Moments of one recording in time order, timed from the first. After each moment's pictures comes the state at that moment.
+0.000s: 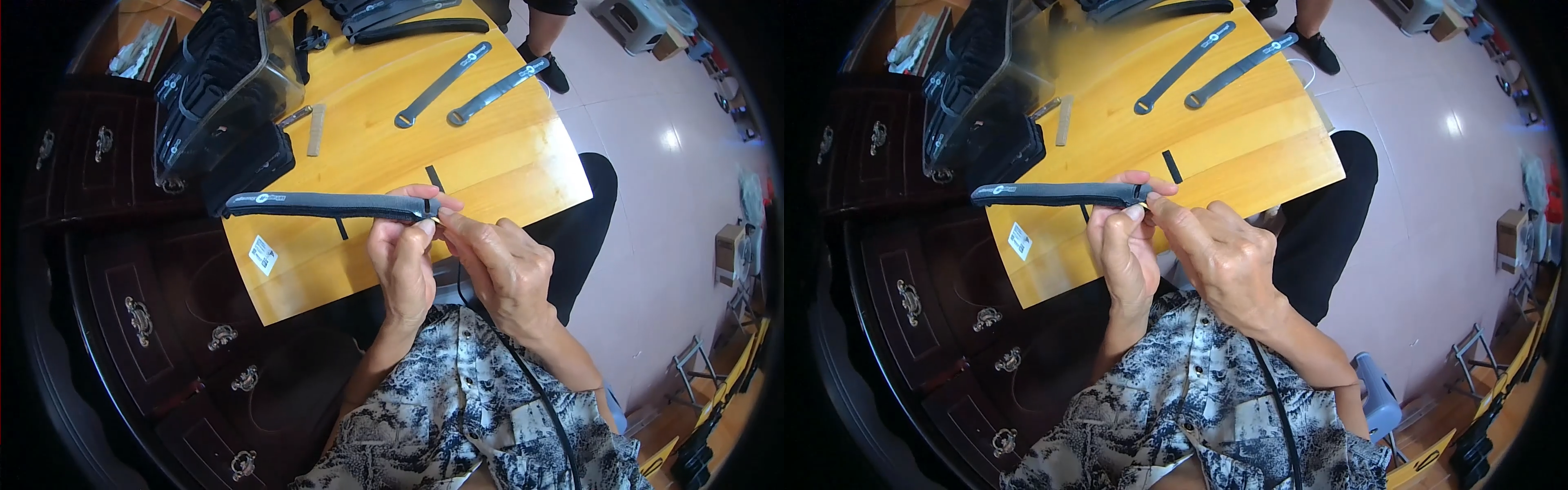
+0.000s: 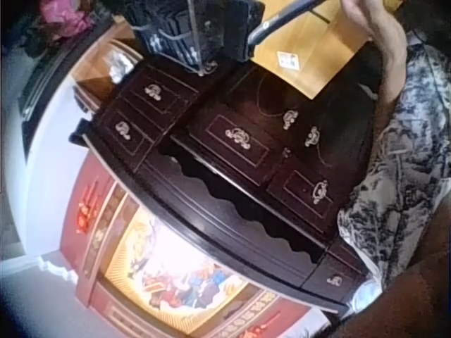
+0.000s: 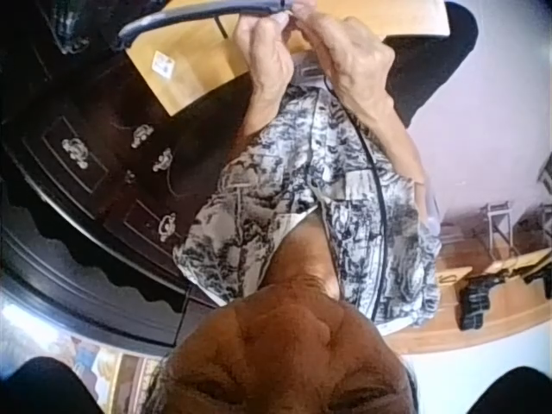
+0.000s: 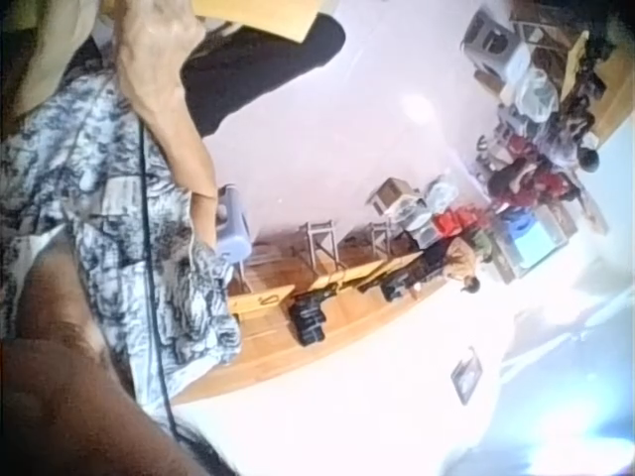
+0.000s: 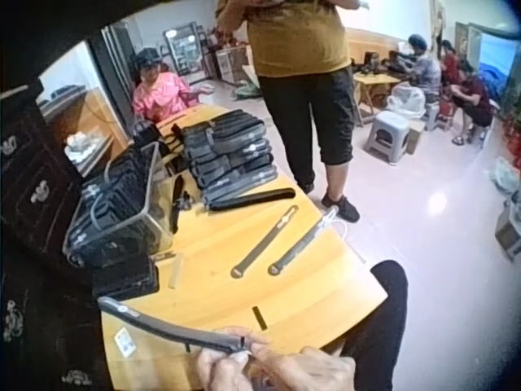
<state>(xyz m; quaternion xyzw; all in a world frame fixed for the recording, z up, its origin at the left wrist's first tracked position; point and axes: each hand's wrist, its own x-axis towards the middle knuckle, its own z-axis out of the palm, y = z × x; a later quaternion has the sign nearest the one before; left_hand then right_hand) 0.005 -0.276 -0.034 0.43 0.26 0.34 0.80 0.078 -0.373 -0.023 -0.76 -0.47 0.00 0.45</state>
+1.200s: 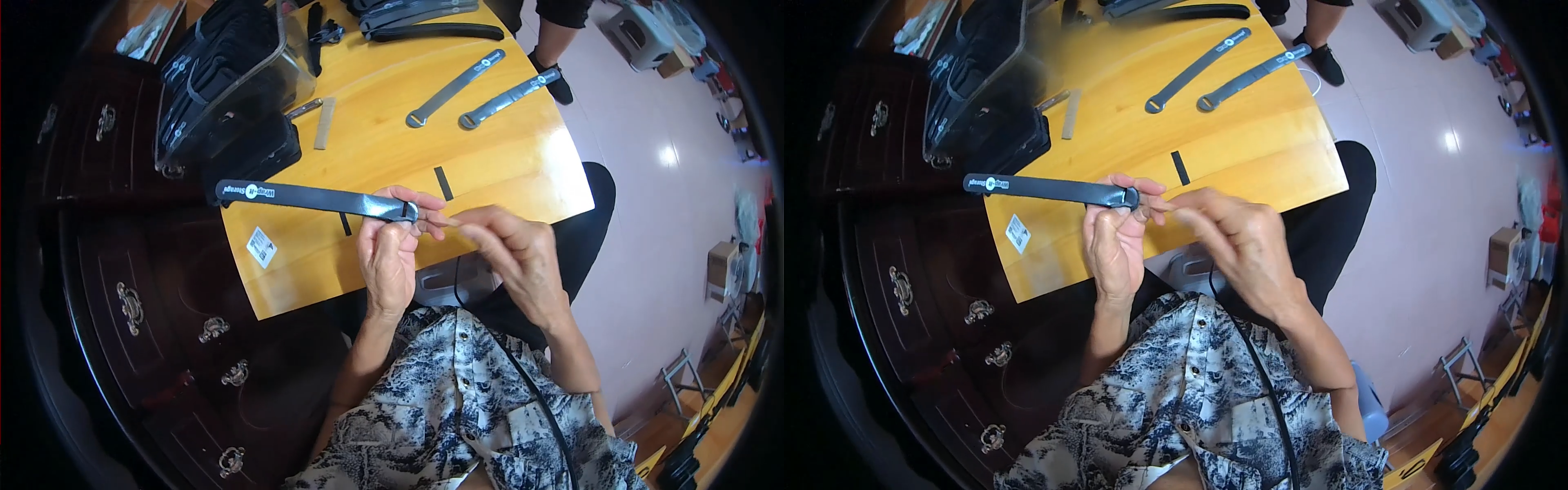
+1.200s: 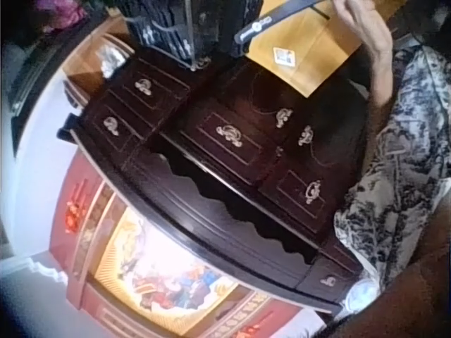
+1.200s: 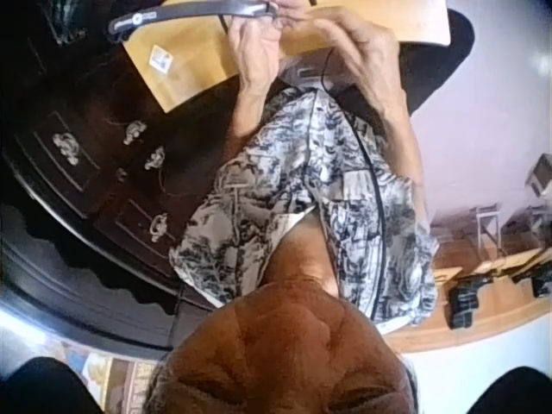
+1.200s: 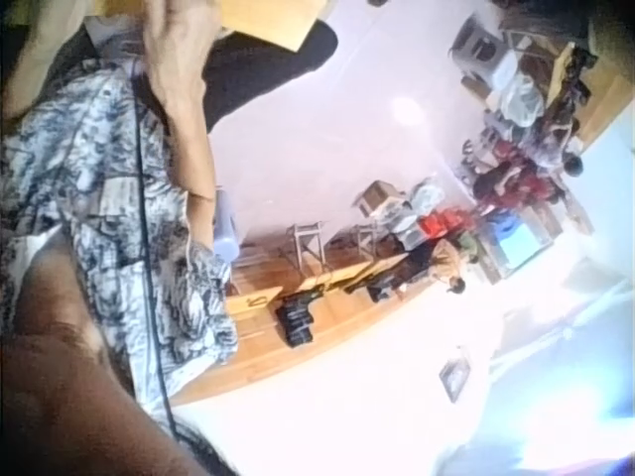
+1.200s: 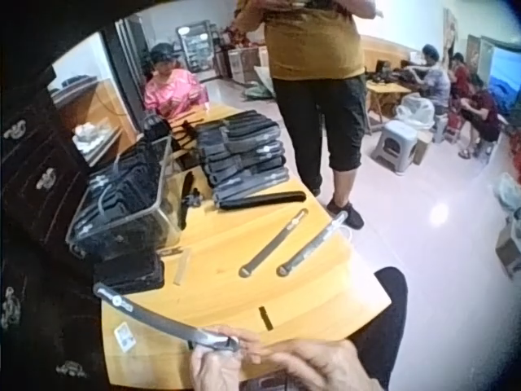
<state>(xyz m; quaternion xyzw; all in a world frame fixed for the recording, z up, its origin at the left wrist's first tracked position) -0.017 -0.251 -0.062 0.43 0.20 0.31 0.82 0.095 -0.373 -0.020 -0.72 -0.34 0.31 0.52</state>
